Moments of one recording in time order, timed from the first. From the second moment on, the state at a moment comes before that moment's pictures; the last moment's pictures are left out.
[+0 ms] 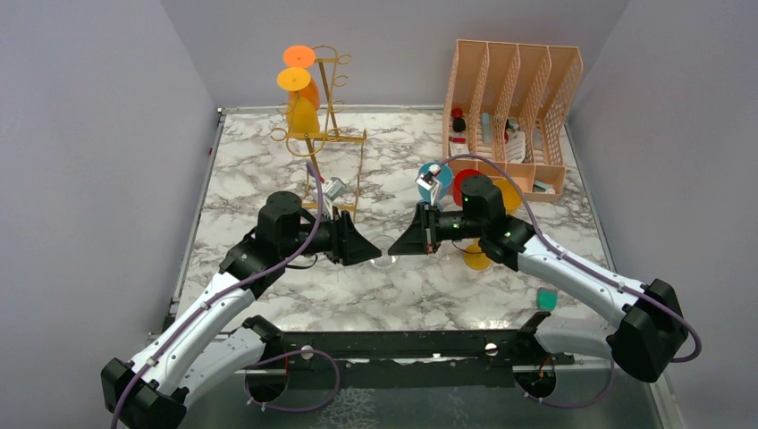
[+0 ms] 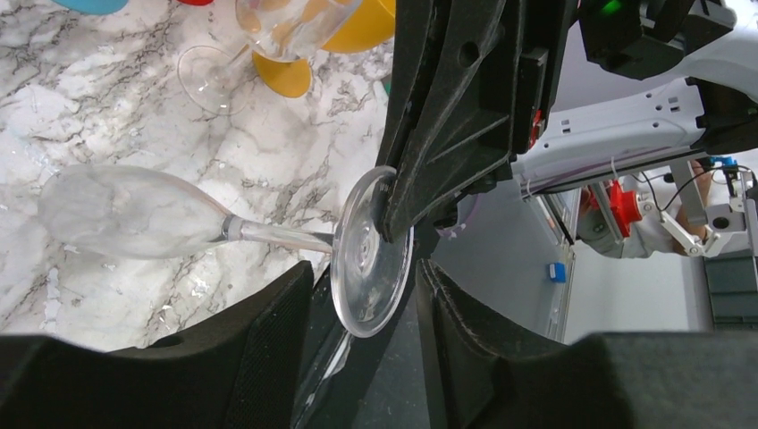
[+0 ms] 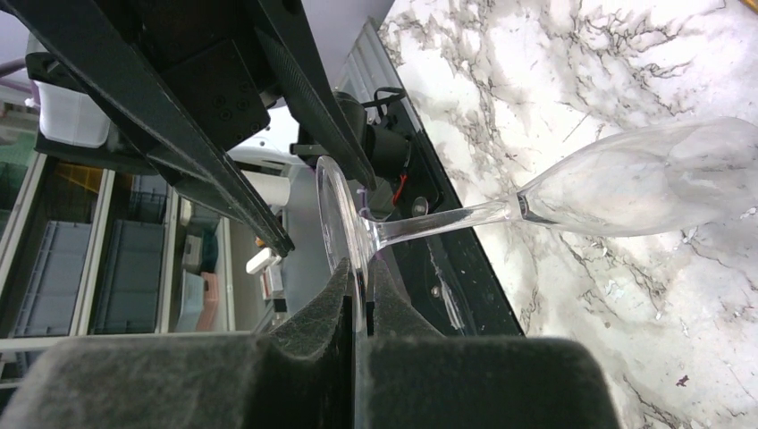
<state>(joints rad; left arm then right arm) -0.58 0.82 0.74 -0.25 0.66 -0.62 0.71 1.19 0.81 0.03 -0.77 0.75</state>
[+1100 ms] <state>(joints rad) -0.60 0.74 0.69 -0.30 0.78 -0.40 0.71 1.02 0.89 -0.15 -0.48 0.59</state>
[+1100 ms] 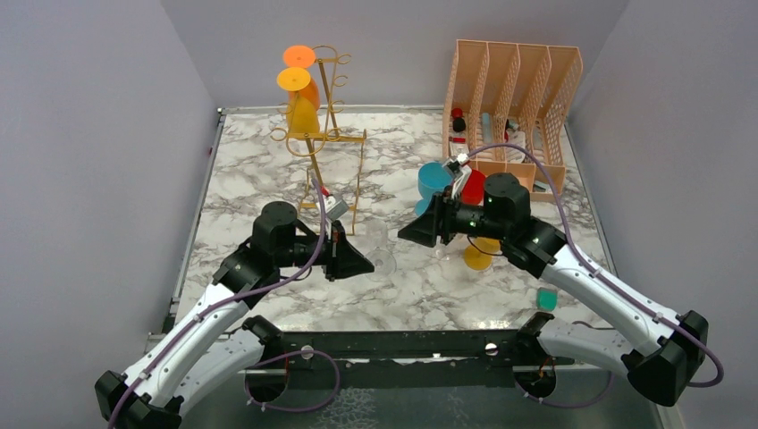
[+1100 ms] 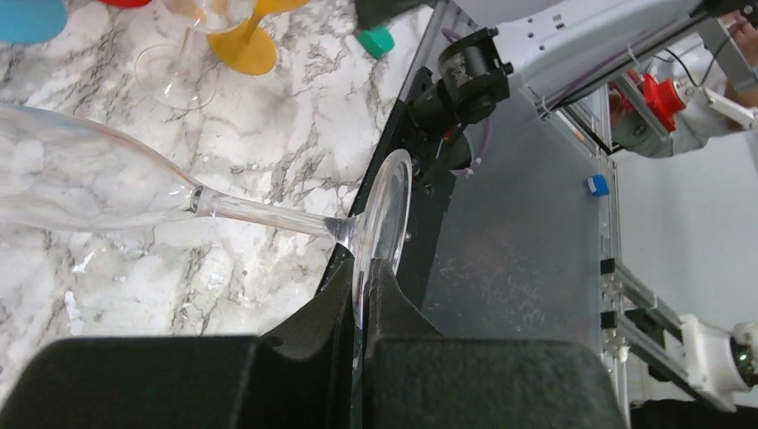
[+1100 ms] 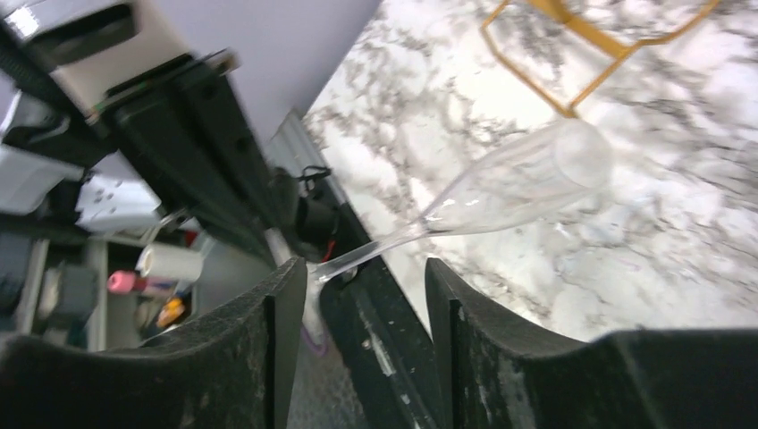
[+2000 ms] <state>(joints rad) -0.60 0.63 0.59 -0.14 1.02 0.11 0.41 1.29 1.13 -0.38 -0.76 0.46</state>
